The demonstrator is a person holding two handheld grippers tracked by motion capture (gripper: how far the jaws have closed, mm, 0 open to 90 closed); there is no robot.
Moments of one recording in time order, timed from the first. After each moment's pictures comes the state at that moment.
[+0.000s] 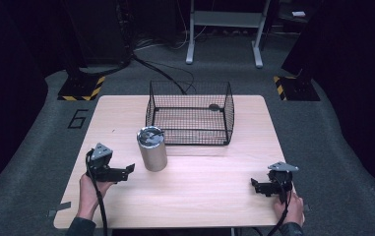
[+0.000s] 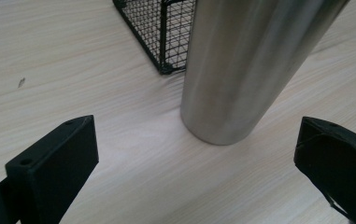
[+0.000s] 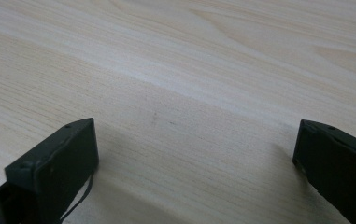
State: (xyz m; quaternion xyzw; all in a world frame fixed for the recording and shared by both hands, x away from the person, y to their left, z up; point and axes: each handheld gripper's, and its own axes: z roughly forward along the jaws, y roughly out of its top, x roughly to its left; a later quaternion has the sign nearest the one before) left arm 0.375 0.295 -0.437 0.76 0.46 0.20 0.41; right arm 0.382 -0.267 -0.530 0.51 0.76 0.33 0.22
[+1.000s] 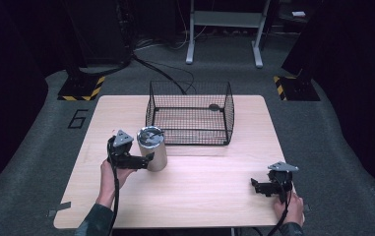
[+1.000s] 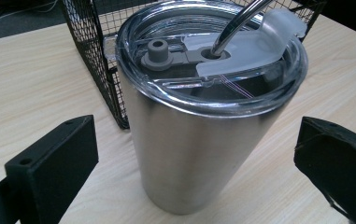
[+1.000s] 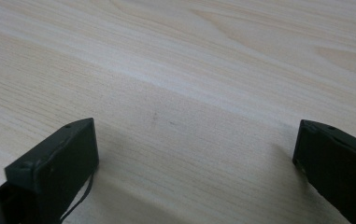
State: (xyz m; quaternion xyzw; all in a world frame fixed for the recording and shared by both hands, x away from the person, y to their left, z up) left arm 0.408 0.244 -0.421 0.77 0.43 0.21 0.43; right arm 0.382 -0.267 -0.530 0.51 0.76 0.33 0.22
